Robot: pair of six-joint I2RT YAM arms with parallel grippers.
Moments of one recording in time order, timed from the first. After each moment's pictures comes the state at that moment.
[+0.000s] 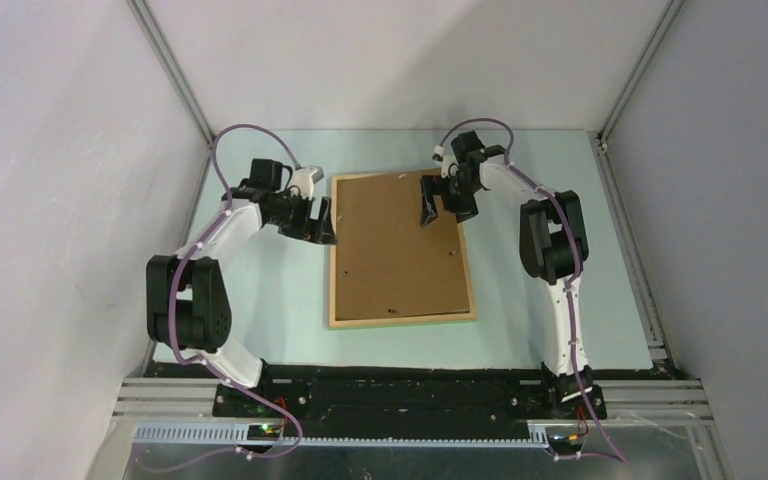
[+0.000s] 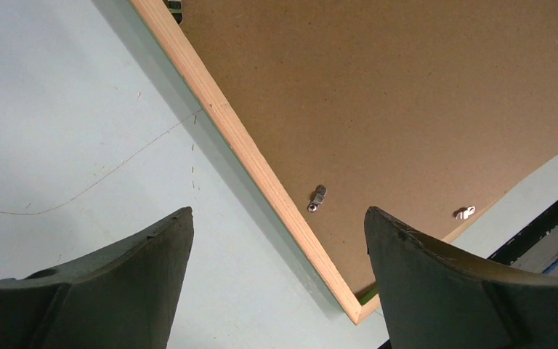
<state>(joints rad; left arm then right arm) -0.09 1.61 1.17 -0.62 0.51 0.15 0.33 2.27 1.89 -0.83 -0.43 0.12</state>
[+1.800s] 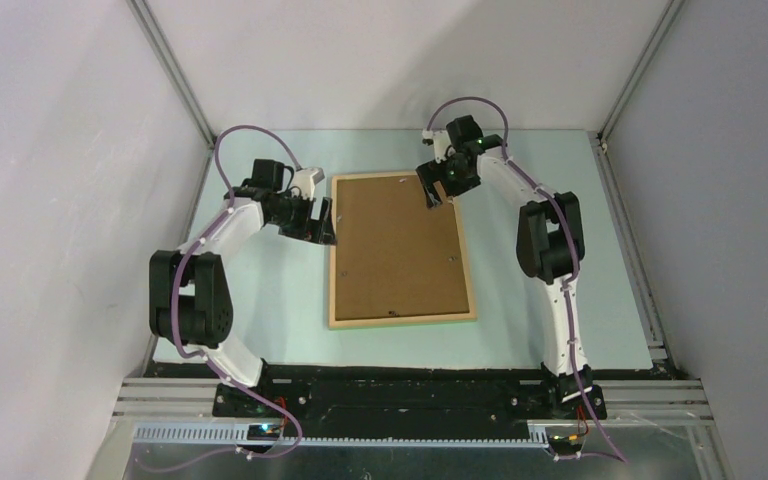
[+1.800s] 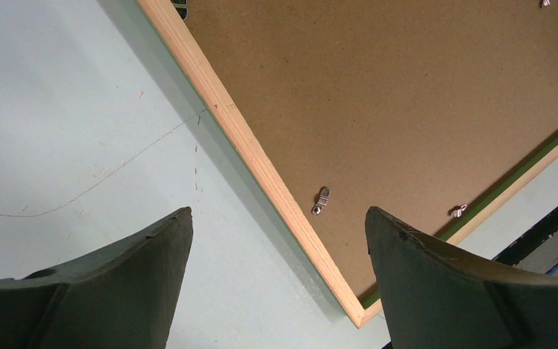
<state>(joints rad) -0.09 1.64 1.18 -0.61 0.50 0.15 0.35 2.28 2.02 -0.79 -0.22 -0.17</state>
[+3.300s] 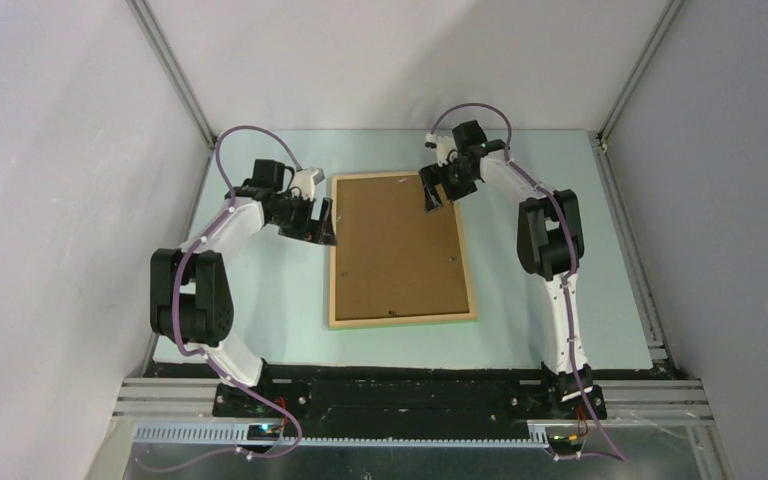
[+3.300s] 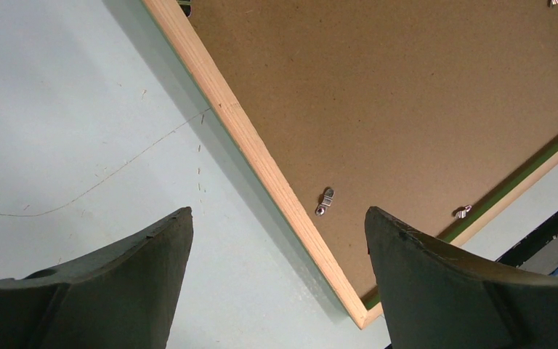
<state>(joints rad) -0.09 1.65 1.18 -0.61 0.49 0.15 0.33 2.33 2.00 -0.74 -0.37 -0.17</state>
